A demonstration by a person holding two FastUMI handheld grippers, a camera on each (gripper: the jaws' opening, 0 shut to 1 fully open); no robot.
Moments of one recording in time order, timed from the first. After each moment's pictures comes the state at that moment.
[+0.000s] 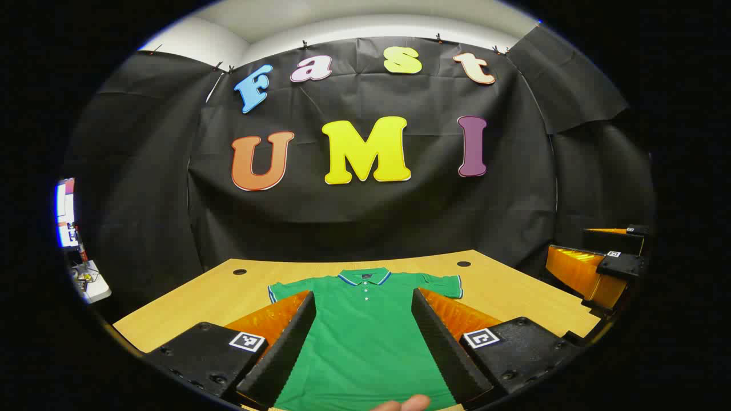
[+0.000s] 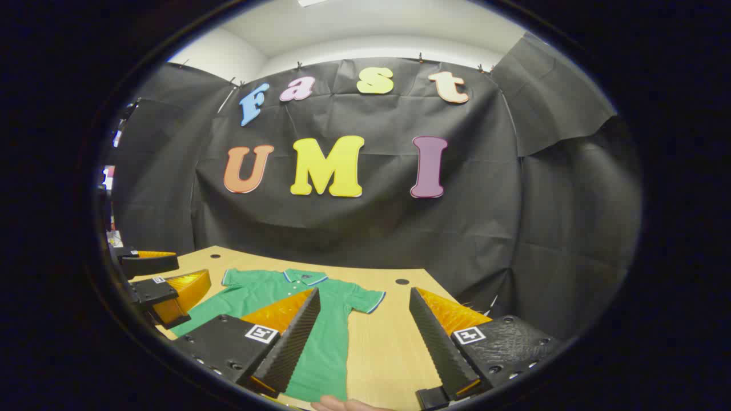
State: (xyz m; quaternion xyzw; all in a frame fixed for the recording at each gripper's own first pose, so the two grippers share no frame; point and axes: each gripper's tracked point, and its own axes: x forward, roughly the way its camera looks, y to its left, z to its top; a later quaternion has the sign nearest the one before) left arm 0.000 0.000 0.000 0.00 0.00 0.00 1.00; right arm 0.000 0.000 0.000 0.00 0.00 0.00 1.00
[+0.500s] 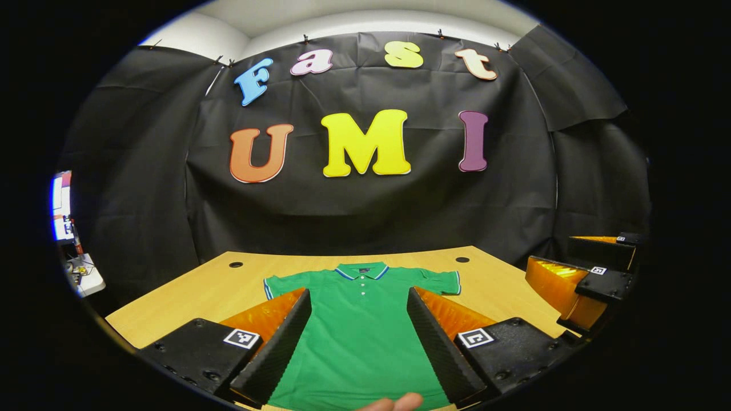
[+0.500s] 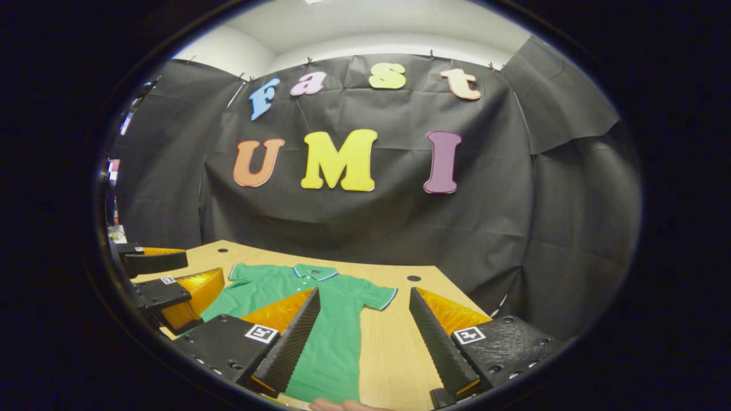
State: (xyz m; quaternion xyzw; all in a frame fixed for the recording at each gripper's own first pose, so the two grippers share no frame) left arm 0.006 0.002 -0.009 0.00 0.01 0.01 1.00; right arm 0.010 0.025 -0.013 -0.02 0.00 0.02 1.00
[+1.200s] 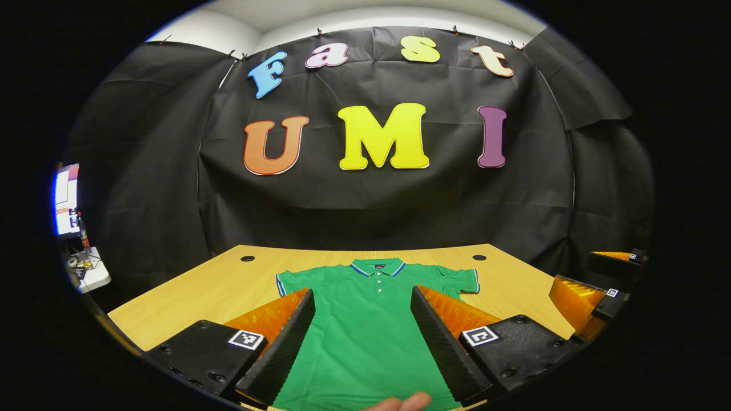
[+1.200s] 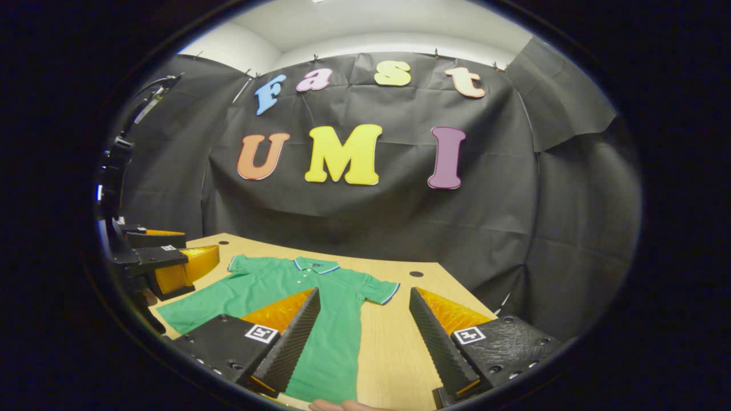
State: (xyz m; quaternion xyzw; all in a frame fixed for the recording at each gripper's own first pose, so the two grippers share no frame) left arm 0.022 0.020 -0.021 -0.01 0.02 0.03 1.00; right arm 0.020 0.019 -0.040 -0.02 0.01 0.02 1.00
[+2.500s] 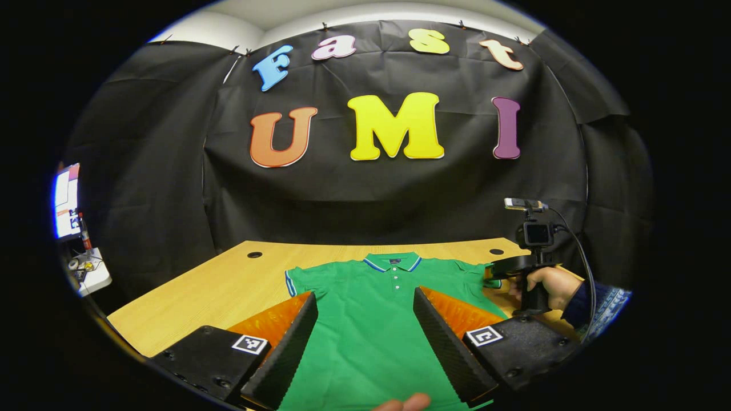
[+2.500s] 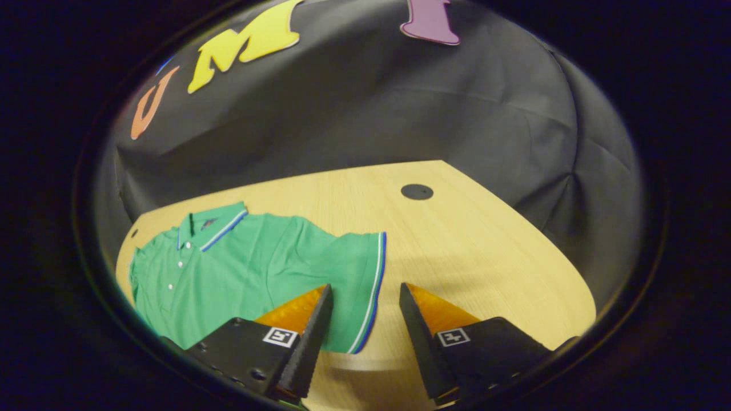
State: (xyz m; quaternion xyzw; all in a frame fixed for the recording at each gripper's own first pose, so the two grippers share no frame) left arm 0.049 0.052 -0.041 -0.03 0.04 0.05 1.00; right arm 0.376 -0.032 -0.201 0.08 0.28 -0.07 0.95
